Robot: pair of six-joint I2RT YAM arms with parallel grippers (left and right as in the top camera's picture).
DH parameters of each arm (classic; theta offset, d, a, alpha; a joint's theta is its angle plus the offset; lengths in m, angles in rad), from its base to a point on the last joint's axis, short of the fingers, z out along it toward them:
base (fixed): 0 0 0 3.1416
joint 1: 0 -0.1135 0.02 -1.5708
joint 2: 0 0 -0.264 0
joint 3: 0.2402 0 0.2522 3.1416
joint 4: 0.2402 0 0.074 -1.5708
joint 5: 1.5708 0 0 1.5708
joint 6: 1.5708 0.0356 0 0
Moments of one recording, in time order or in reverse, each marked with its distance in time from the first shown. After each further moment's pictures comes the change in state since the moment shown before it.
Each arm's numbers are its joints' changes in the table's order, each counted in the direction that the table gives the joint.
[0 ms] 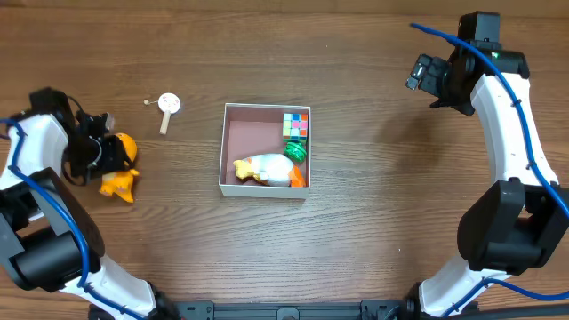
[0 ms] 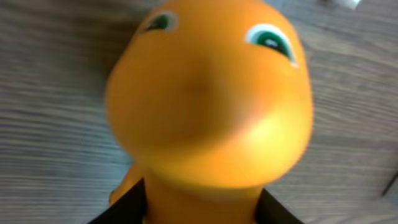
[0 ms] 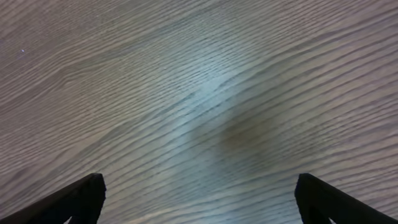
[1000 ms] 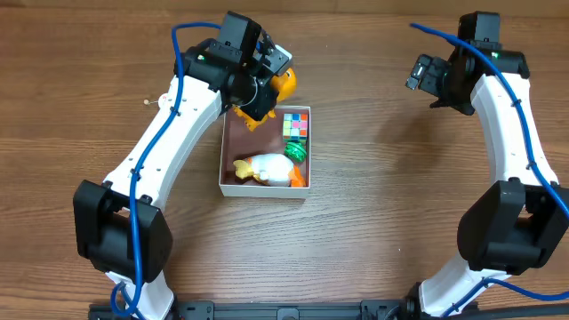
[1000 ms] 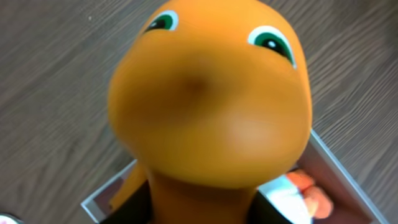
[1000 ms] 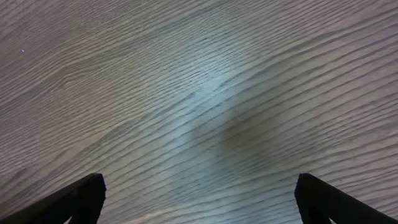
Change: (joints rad) left arm 0.830 -0.003 0.418 -0.060 0.002 0.031; right arm 0.000 0.000 0.000 0.000 0.000 0.000
